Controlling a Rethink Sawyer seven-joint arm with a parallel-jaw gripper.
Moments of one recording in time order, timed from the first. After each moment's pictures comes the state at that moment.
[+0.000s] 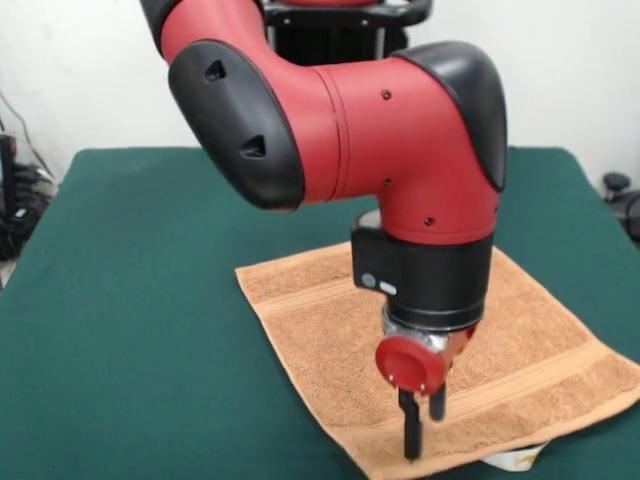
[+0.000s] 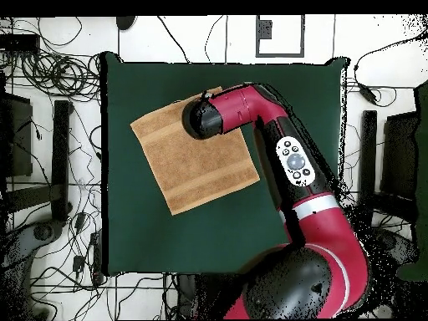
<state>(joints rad) -0.49 -0.28 0.80 1.16 -1.00 0.78 1.12</state>
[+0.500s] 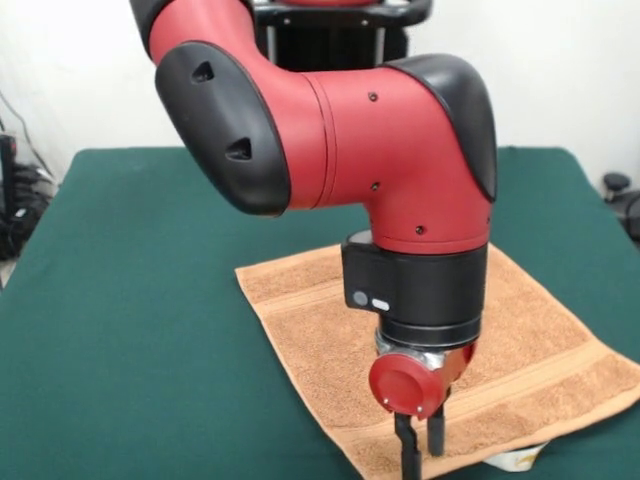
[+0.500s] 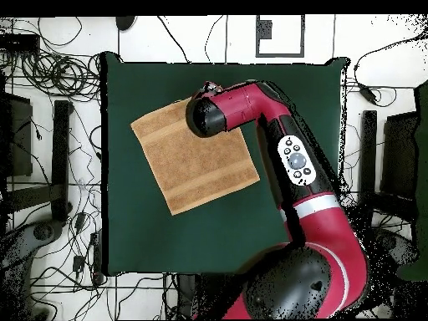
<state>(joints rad) -0.49 -0.28 0.80 1.14 -1.03 0.69 1.12</state>
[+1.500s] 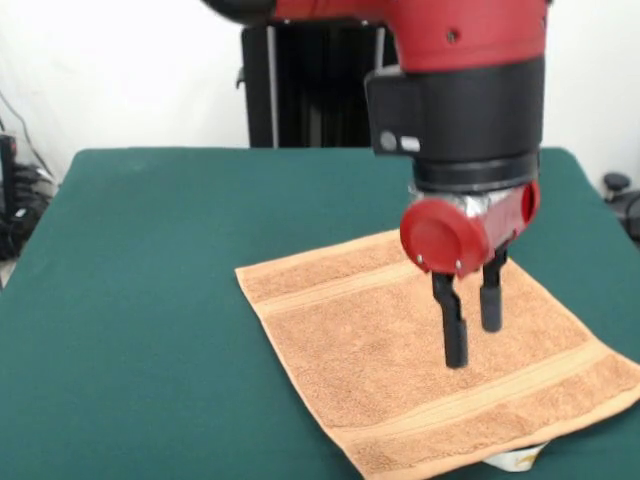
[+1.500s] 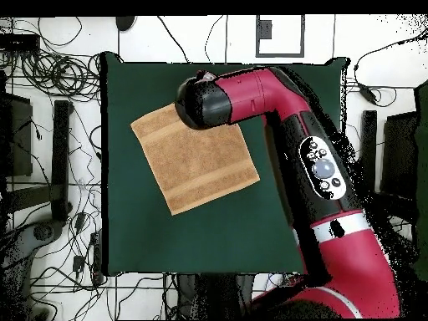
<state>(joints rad) -0.50 -0.51 0.77 1.25 -0.69 0.79 1.13</state>
